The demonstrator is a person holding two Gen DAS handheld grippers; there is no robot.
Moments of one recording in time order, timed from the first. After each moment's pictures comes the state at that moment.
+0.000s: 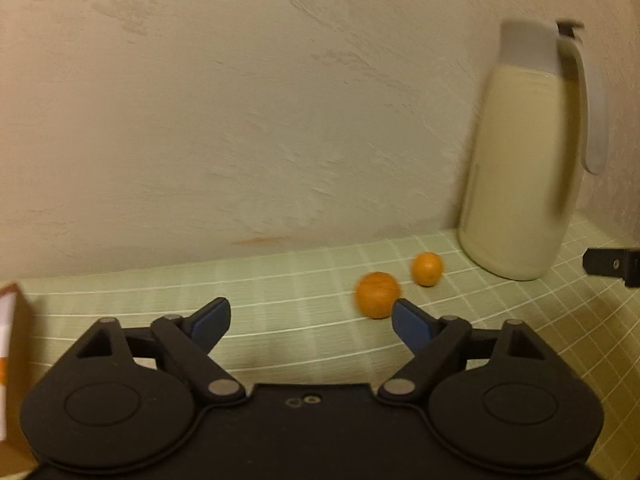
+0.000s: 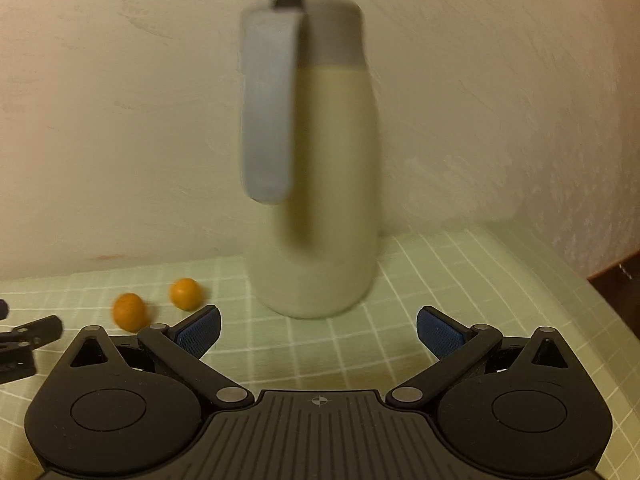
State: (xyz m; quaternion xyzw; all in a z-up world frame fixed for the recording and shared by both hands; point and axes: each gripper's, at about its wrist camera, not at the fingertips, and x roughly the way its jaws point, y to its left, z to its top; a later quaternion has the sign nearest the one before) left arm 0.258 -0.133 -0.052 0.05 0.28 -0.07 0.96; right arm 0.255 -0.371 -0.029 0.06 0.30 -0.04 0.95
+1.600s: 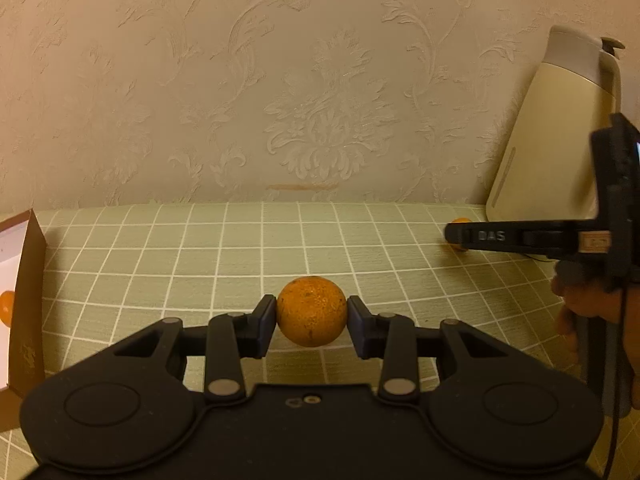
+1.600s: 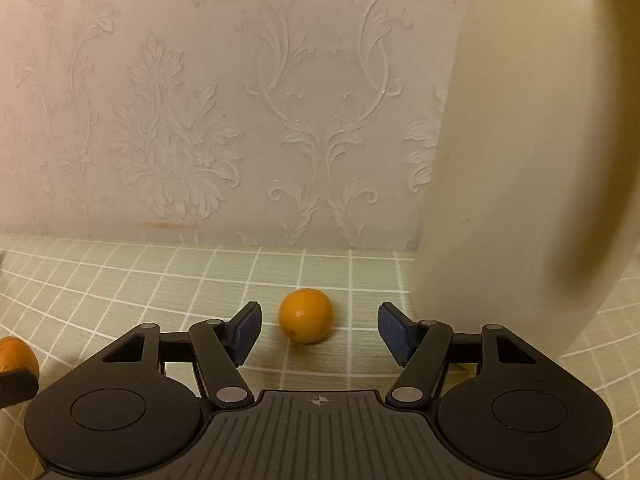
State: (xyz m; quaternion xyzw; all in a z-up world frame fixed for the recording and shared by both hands) left arm 0.245 -0.069 -0.061 0.01 0.33 -0.06 0.94; right arm 0.362 -0.273 -0.083 0.02 0.33 0.09 0.94
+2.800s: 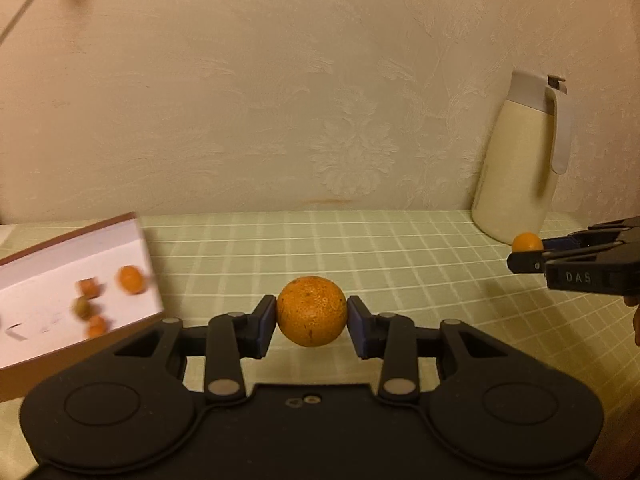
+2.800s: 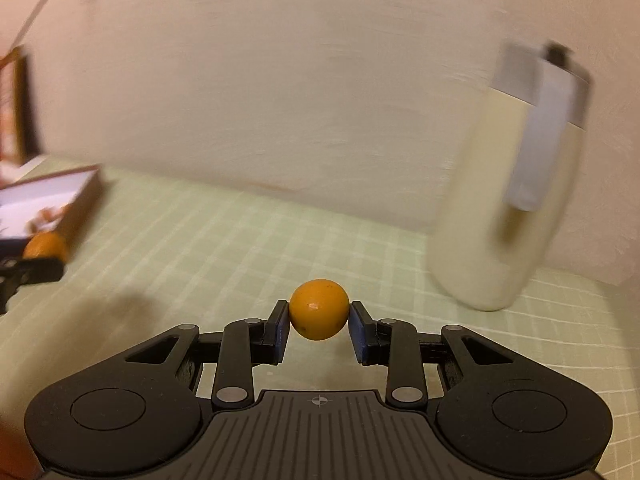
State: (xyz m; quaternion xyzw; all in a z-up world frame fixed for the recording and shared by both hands) left arm 0.114 -0.017 -0.007 0.02 0.29 -0.03 0.96; right arm 0.198 -0.252 -0.016 -0.07 0.32 0.18 0.93
